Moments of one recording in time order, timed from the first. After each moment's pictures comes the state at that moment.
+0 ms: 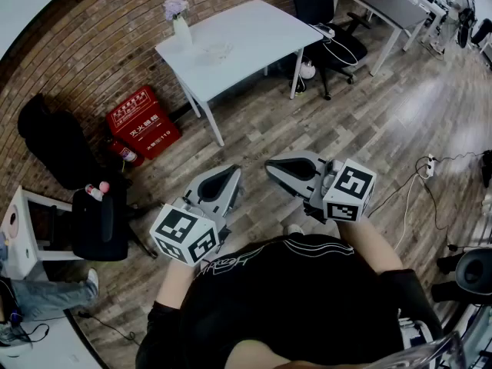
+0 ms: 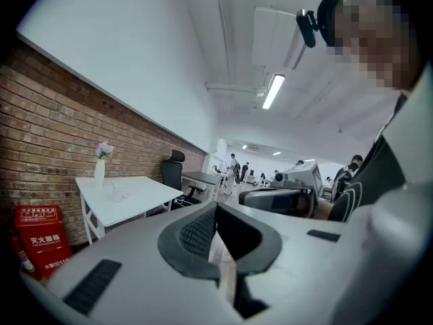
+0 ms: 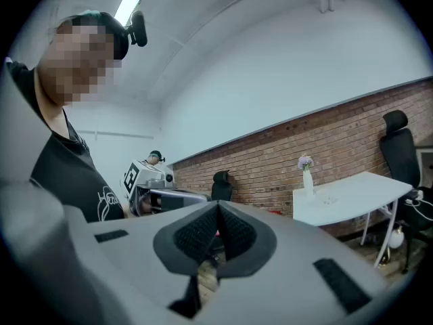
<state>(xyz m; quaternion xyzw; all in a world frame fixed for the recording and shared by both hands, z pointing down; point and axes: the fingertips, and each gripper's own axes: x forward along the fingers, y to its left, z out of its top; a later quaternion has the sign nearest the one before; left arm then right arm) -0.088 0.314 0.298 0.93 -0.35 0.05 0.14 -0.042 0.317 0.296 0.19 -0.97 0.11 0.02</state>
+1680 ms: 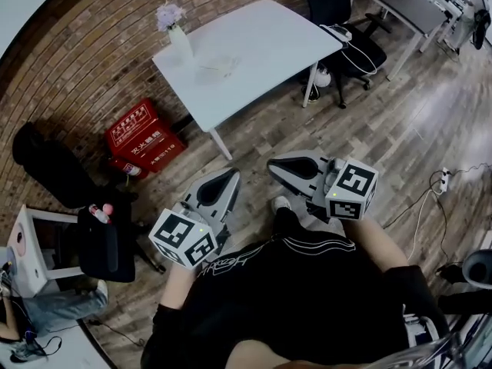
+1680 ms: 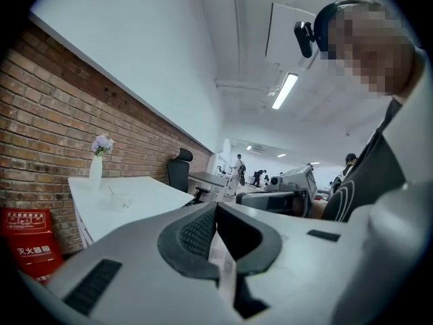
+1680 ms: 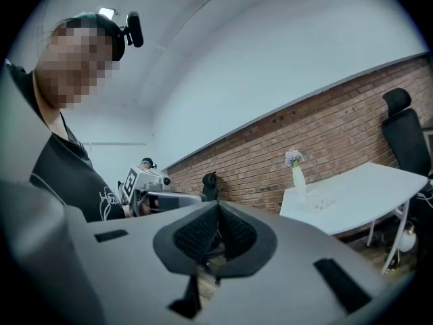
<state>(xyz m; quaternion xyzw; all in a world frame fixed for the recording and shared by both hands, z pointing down) -0.086 0.127 0.326 0.92 -0.35 0.04 0.16 -0.032 0.121 0.329 0.18 -0.97 0.15 0.01</state>
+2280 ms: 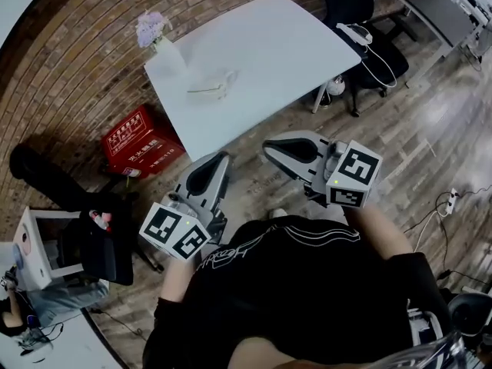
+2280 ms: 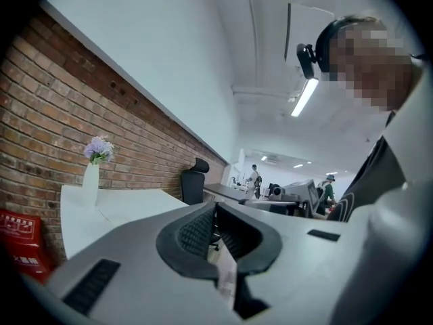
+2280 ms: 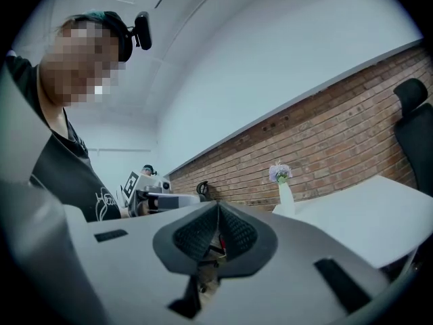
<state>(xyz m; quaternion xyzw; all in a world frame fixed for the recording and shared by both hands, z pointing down) -0.038 -0.081 0.320 0.90 -0.41 -0.01 0.16 0.024 -0.092 0.324 0.13 -0.98 0.13 -0.02</state>
